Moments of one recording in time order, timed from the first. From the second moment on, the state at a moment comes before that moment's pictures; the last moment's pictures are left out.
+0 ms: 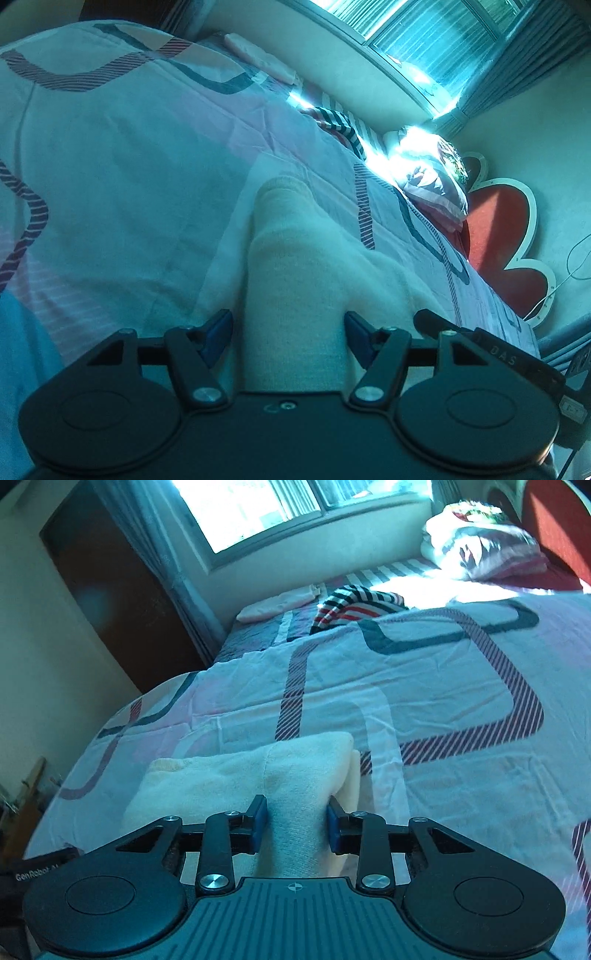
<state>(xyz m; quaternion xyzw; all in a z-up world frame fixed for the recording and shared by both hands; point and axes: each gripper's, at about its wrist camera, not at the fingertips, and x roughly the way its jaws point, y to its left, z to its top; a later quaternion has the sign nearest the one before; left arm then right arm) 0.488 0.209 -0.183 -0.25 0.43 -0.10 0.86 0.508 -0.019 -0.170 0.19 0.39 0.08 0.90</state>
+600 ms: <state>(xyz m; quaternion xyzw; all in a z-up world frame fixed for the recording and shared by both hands) 0.386 0.194 -0.170 -0.12 0.44 -0.12 0.88 0.375 -0.025 -0.163 0.19 0.44 0.08 0.88</state>
